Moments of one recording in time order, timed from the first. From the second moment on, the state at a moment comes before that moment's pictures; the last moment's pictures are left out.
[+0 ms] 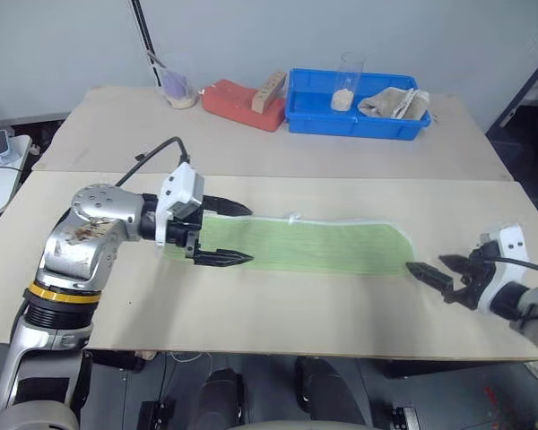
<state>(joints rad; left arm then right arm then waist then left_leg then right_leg) -0.58 0.72 -0.07 -0.12 -0.46 0.48 -1.35 0.03 -0.56 -0.54 -0.41 0.46 1.02 0.67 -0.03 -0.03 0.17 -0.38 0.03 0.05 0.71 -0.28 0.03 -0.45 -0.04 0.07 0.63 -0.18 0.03</state>
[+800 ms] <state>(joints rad) -0.51 0.70 -0.11 -0.15 -0.46 0.43 -1.33 -0.13 -0.36 -0.57 -0.25 0.60 1.07 0.36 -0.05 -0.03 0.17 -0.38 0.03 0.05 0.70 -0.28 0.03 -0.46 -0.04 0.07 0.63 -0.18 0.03</state>
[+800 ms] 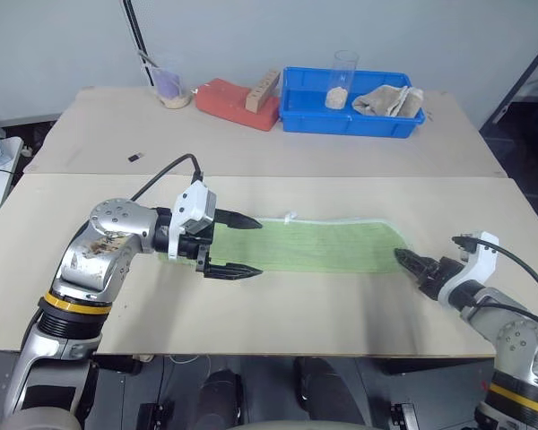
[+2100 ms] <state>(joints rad) -0.41 0.78 0.01 -0.36 -0.59 0.55 -1.19 -0.33 -0.68 0.01 -0.45 0.60 1.04 0.55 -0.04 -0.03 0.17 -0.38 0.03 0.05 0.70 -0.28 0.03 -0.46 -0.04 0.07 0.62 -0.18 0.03</state>
